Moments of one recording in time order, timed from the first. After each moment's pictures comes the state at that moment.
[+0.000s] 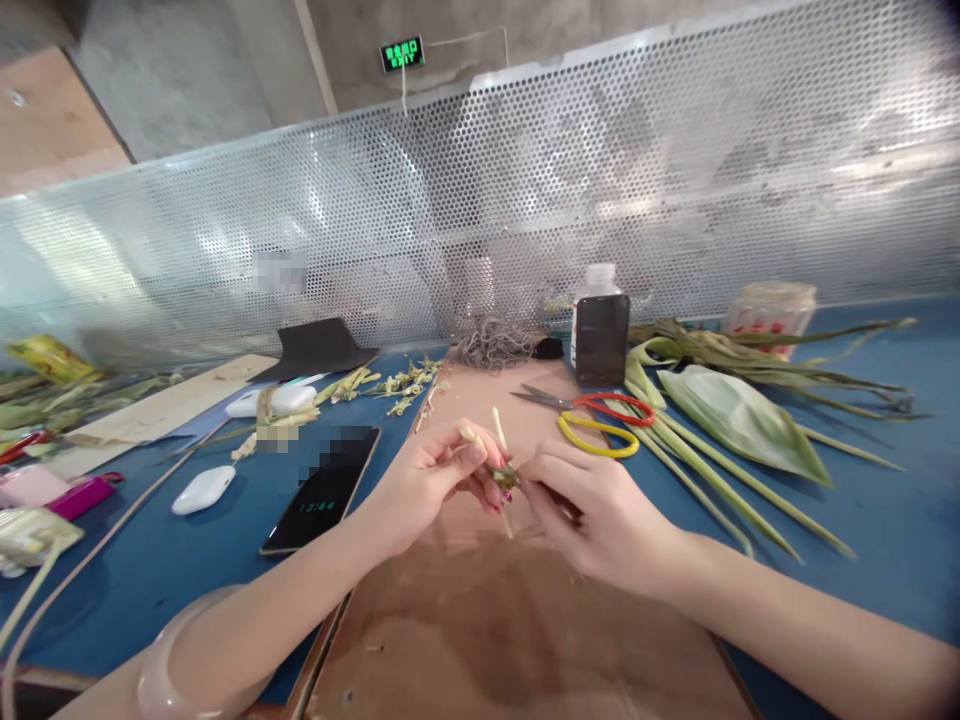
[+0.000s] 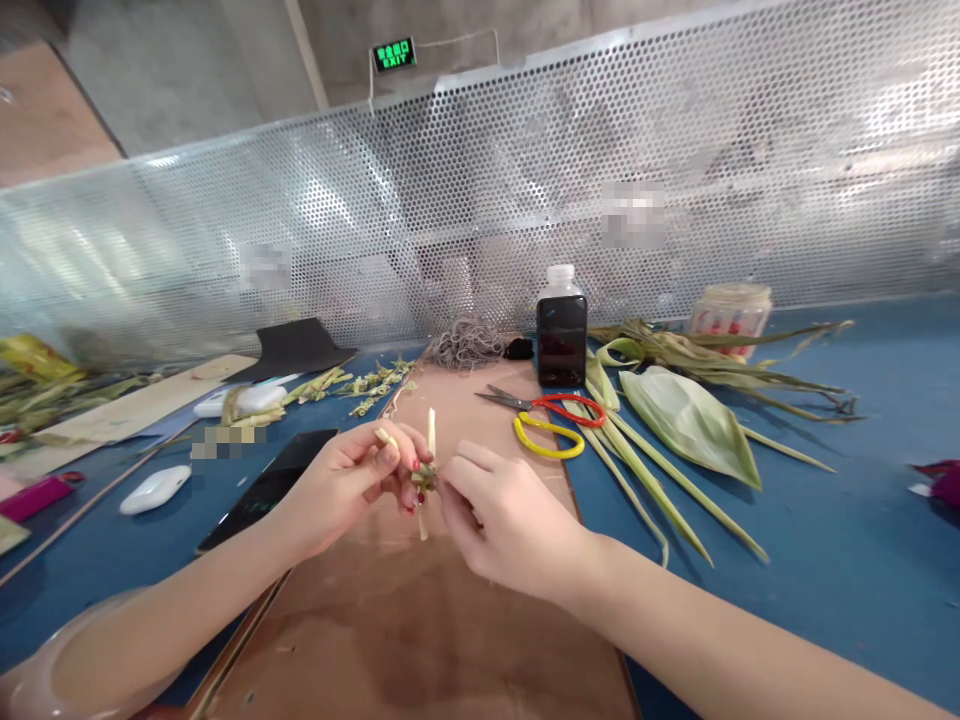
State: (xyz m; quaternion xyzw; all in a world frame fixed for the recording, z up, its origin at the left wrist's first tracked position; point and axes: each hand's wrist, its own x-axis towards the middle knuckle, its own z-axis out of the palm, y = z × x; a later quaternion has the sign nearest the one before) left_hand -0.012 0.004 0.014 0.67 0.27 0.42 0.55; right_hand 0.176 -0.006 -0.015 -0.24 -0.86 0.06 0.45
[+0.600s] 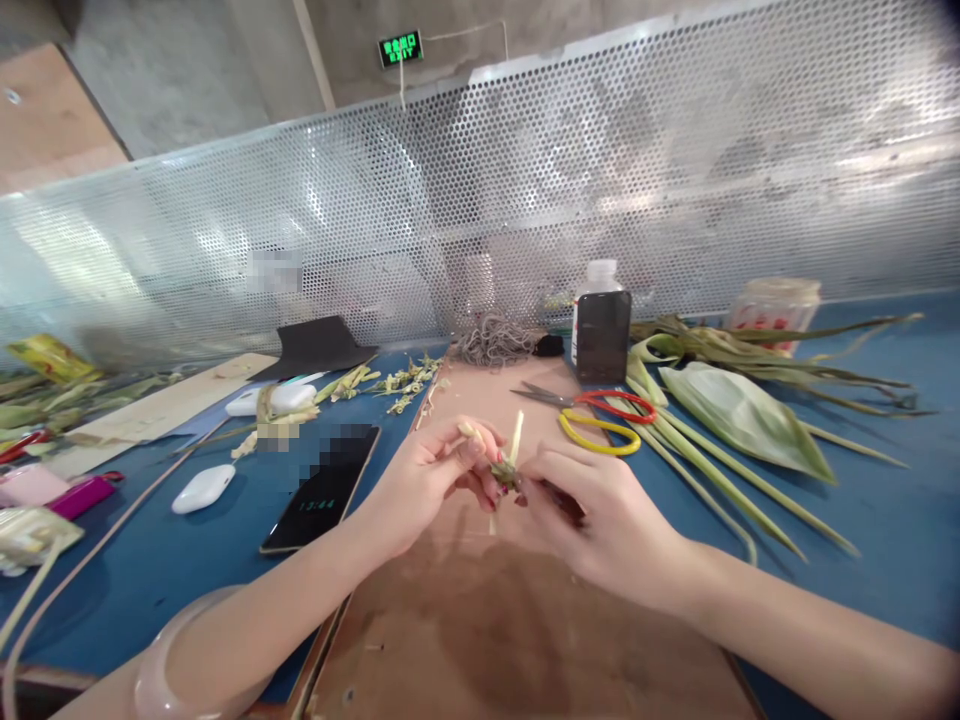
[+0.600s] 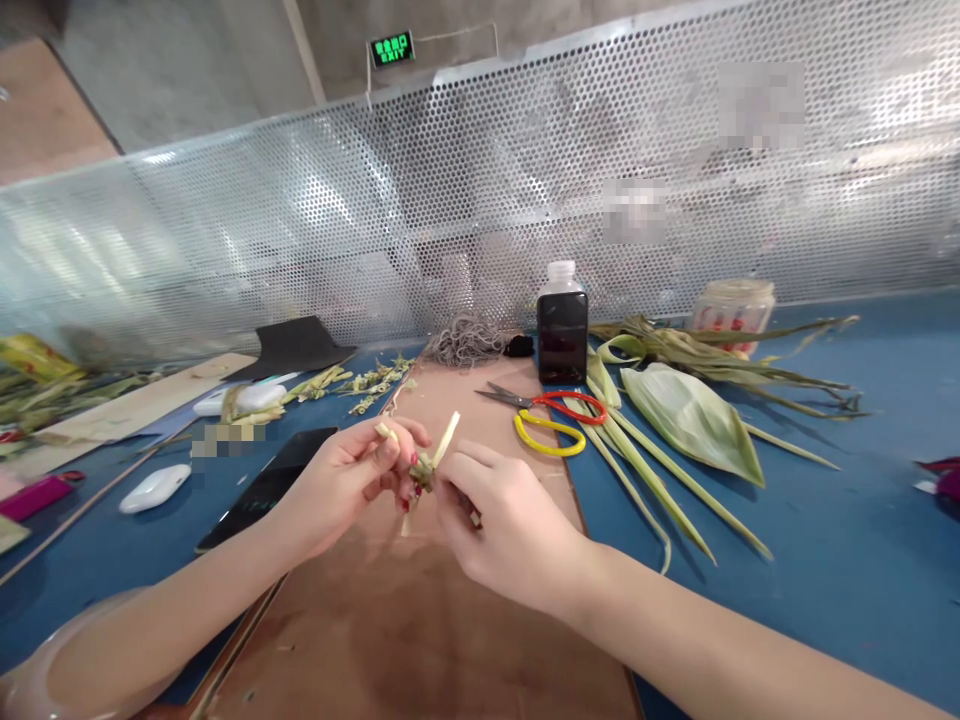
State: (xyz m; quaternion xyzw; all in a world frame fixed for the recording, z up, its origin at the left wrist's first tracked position) left_hand -0.008 0.001 0.016 0.65 0.31 0.44 0.54; right_hand 0.172 -0.014 -0.011 -0.26 -0.84 0.12 0.47
